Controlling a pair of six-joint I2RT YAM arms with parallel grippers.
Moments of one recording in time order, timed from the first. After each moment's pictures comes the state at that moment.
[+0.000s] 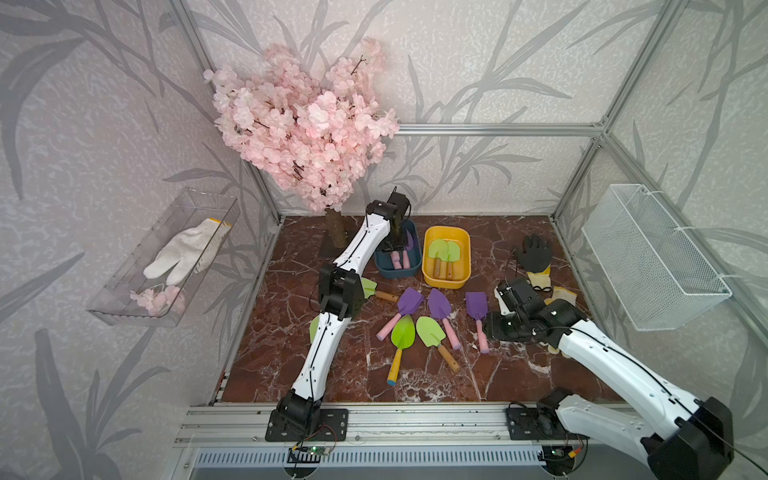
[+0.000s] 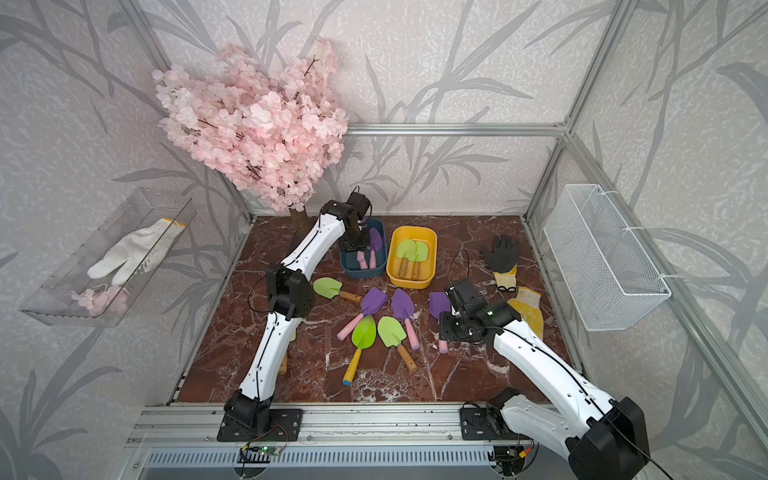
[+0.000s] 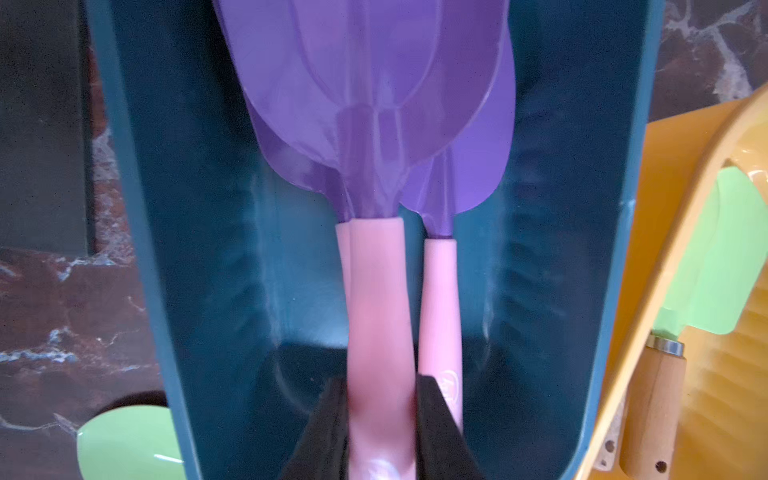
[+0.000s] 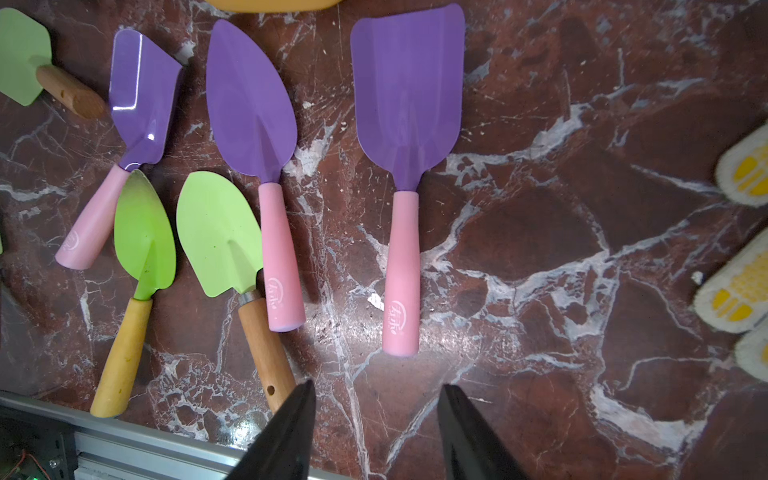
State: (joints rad) left arm -0.39 2.58 2.63 -1.33 -0.03 -0.52; right arm 0.52 1.06 0.83 -0.93 -0.04 0.59
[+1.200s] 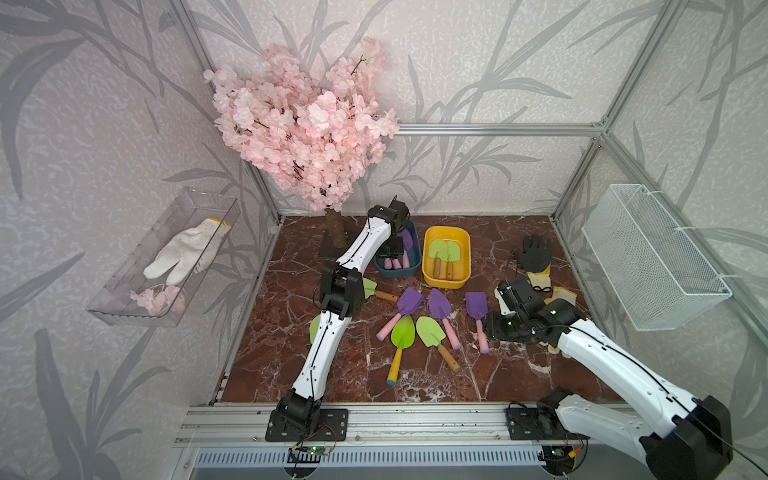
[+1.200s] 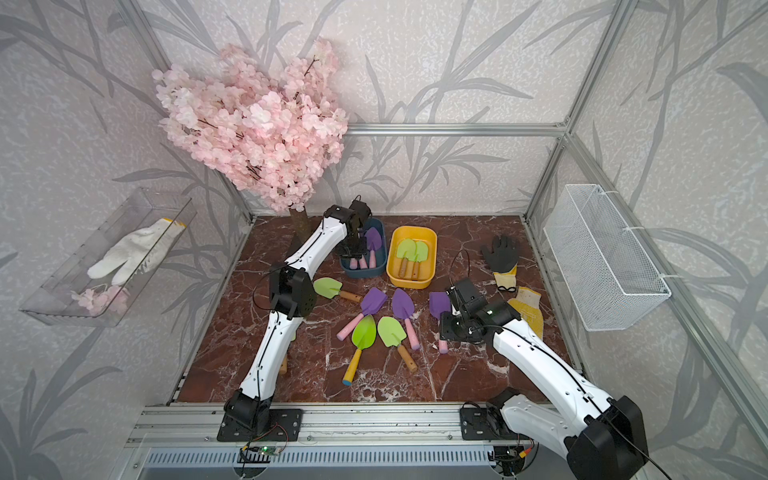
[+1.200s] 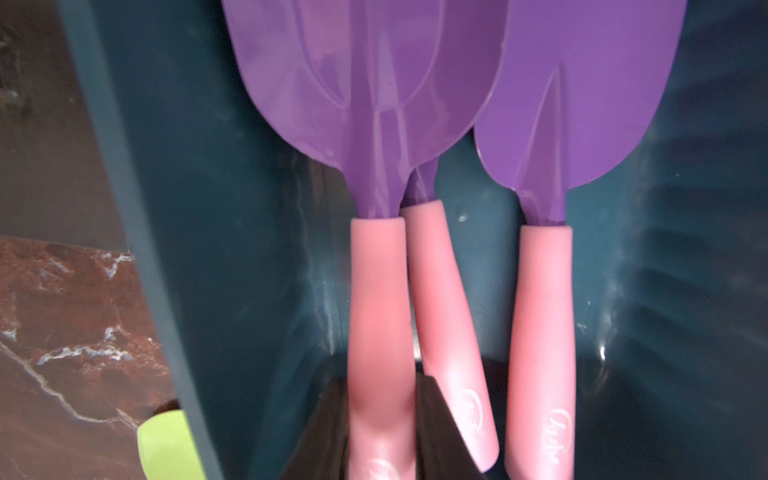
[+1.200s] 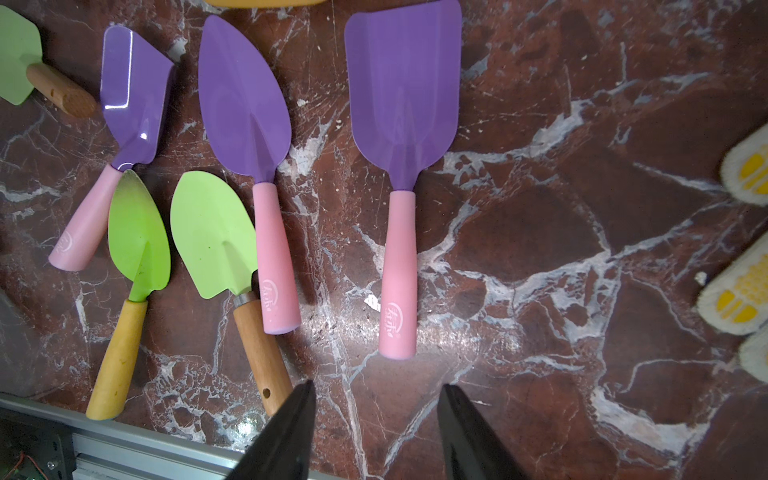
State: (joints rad) left arm -0.39 2.61 2.59 -1.37 -0.12 -0.46; right arm 0.50 1.07 0.83 -0.93 -0.05 0.58
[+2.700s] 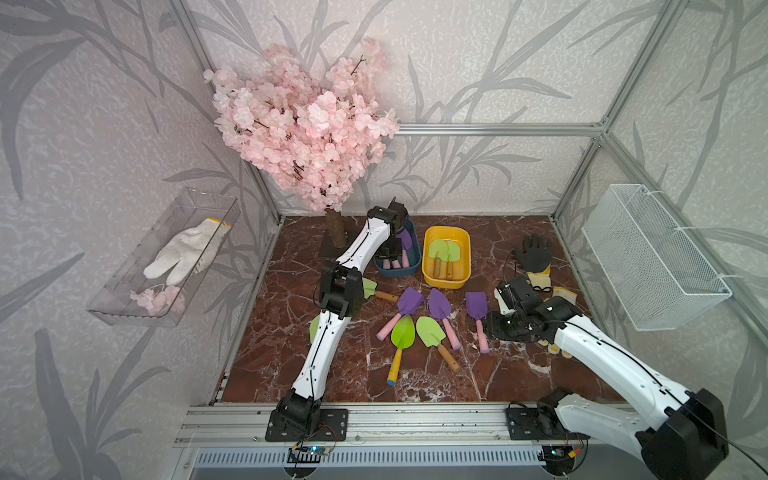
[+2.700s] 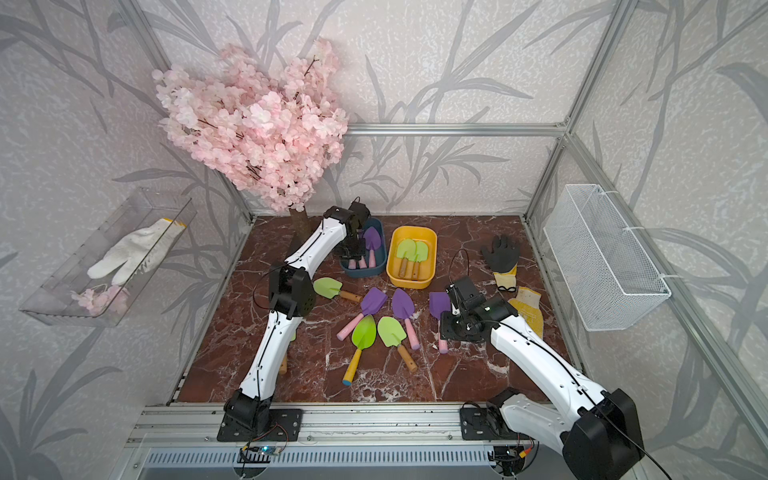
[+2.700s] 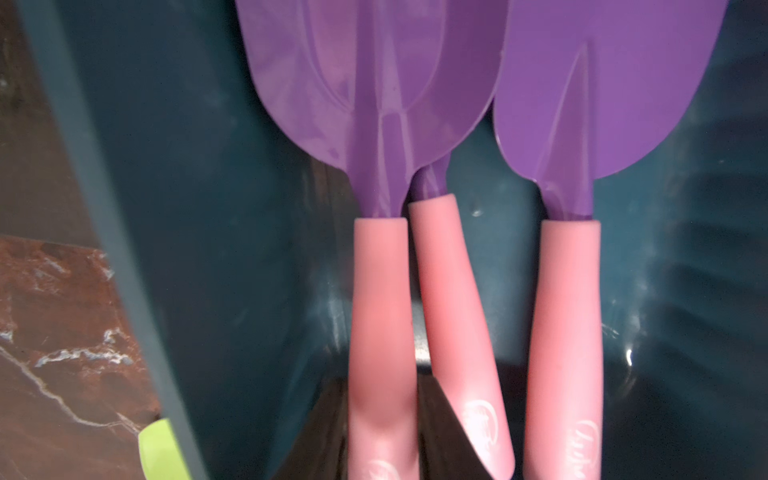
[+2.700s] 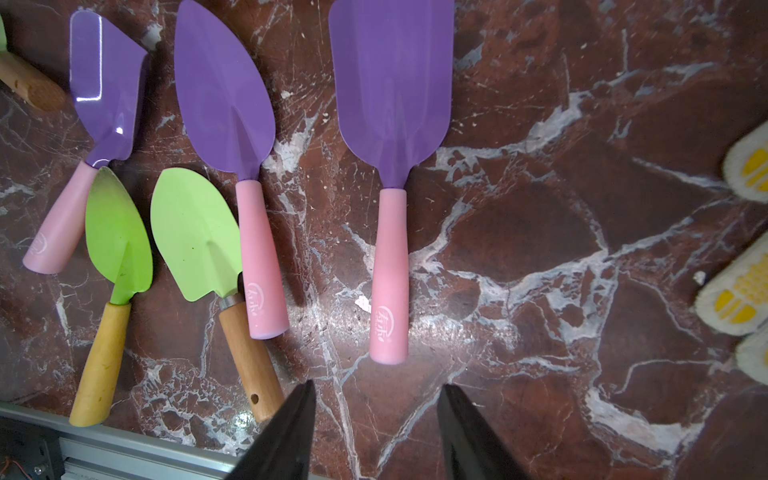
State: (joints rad) left arm -0.38 2.61 2.56 -1.36 -0.12 -0.46; right arm 0.48 1.11 0.83 -0.93 -0.05 0.56
